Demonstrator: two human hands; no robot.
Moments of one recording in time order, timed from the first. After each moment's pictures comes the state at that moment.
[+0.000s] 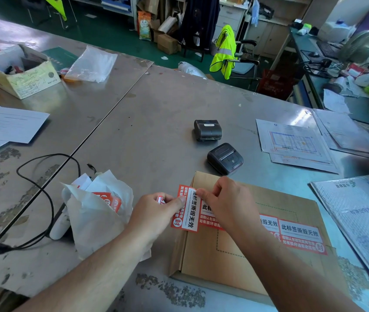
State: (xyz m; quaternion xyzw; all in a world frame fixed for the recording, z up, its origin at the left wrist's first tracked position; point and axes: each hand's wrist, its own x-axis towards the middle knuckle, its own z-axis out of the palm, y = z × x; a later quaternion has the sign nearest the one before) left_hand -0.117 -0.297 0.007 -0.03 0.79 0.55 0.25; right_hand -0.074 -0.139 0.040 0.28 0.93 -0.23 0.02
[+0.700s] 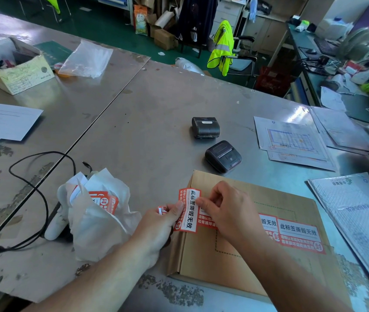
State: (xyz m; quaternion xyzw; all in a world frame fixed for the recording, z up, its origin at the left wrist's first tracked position) left_hand -0.099 -0.289 -0.012 -0.13 0.59 0.71 0.37; right_hand -0.058 -0.135 0.030 0.22 0.94 -0.26 -0.02
